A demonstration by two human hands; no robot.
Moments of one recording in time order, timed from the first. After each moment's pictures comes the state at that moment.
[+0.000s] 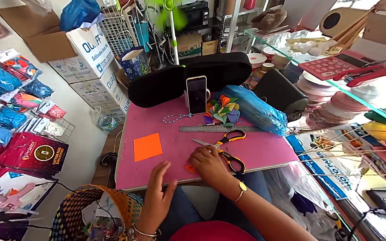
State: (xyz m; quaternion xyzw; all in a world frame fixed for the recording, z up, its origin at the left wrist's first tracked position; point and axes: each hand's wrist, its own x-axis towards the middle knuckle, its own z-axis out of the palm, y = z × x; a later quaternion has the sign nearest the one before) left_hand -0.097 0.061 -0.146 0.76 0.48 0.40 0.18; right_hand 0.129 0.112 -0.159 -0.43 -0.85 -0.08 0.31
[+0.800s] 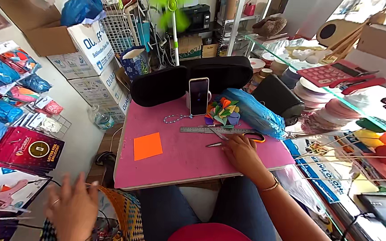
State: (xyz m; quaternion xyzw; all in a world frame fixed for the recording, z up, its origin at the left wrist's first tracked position) left_hand -0.240 0.040 -0.089 0.61 0.76 0.20 -0.09; right_hand 0.216 0.116 -0.118 -0.64 -0.72 0.07 0.24
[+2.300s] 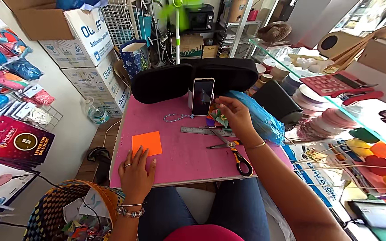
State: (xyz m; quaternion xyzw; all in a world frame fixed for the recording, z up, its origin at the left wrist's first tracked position) left_hand -0.135 0.117 -0.173 0.69 0.67 0.27 -0.04; right_hand 0.208 0.219 -0.068 -0.47 -0.62 0.29 0.55
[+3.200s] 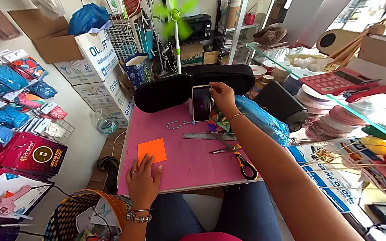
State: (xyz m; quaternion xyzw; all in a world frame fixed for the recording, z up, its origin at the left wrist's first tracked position) left_hand -0.131 0.117 -0.167 0.69 0.68 0.26 -0.03; right_hand 0.201 0.322 -0.048 -0.52 -0.60 0.19 0.57
